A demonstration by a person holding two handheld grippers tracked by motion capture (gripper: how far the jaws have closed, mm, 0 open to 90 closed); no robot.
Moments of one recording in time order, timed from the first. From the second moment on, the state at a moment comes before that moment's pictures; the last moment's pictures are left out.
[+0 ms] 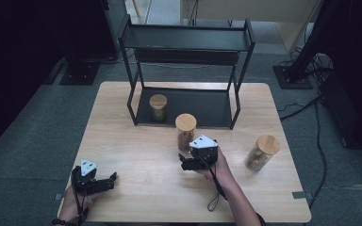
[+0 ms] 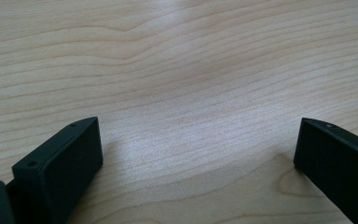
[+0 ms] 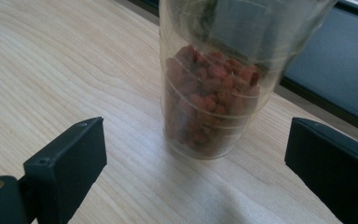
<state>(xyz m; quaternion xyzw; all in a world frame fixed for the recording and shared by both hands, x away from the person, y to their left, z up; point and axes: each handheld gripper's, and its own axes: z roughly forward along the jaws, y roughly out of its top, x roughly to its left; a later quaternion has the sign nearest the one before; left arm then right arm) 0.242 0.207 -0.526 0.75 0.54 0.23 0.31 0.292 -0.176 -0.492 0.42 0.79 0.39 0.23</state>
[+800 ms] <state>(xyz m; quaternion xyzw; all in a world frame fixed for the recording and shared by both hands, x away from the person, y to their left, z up) 0.243 0.208 -0.526 0.75 0.54 0.23 0.31 0.312 -0.164 -0.492 0.43 0.78 0.39 0.23</state>
